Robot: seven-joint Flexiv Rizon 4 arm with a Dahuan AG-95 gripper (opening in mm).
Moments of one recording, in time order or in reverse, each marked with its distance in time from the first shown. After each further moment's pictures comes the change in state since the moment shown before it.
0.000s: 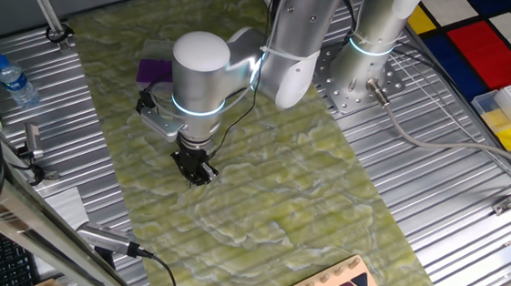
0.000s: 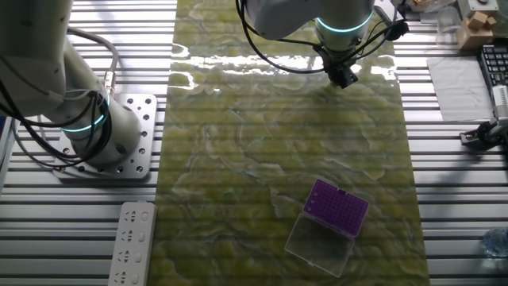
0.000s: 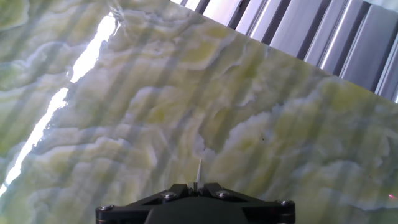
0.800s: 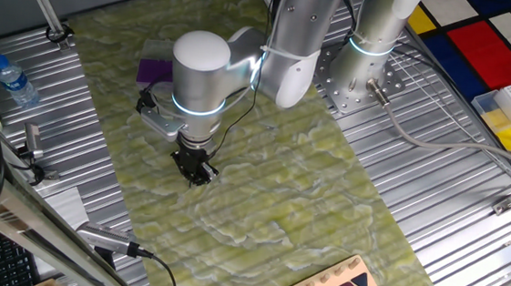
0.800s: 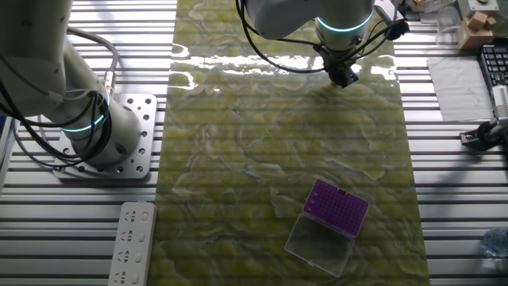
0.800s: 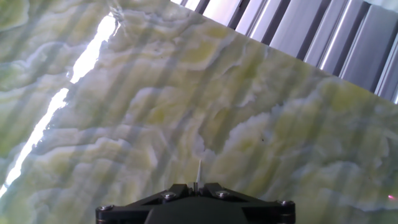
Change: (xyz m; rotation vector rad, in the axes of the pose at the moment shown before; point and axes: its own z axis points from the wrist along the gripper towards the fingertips) arm 0.000 0.001 -0.005 0.005 -0.005 -0.005
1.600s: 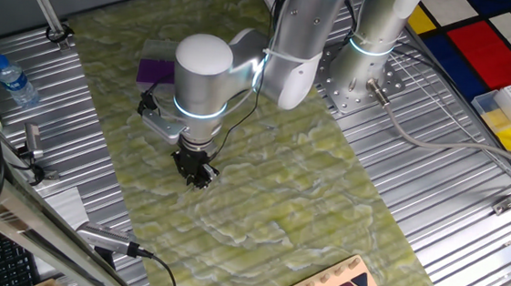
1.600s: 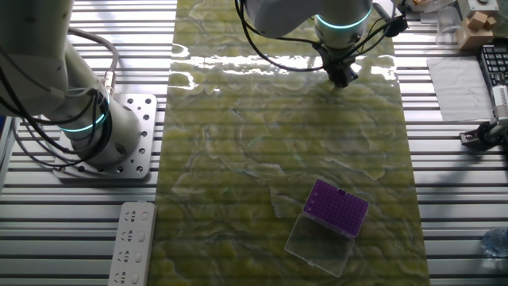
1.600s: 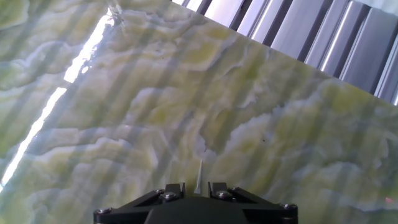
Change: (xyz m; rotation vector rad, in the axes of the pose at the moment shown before) arm -0.001 0.000 0.006 0.014 0.003 -0.002
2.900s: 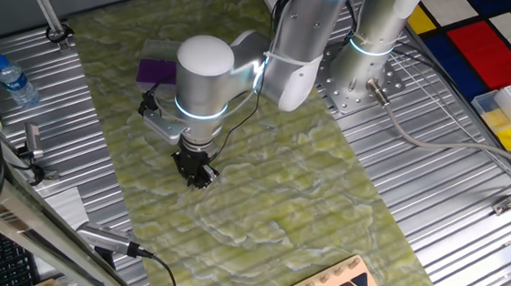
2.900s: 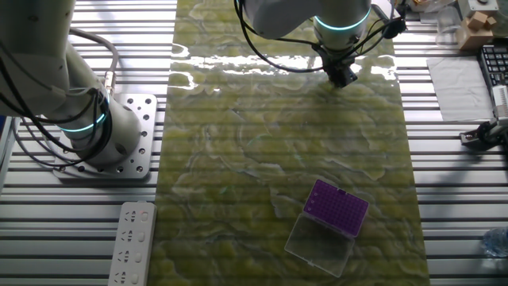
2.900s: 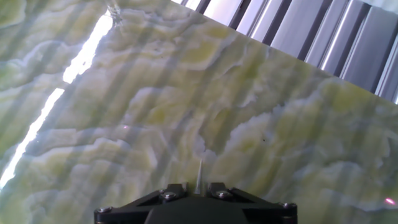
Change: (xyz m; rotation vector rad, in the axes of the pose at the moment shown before) arm 0.000 0.000 0.002 0.000 -0.005 0.009
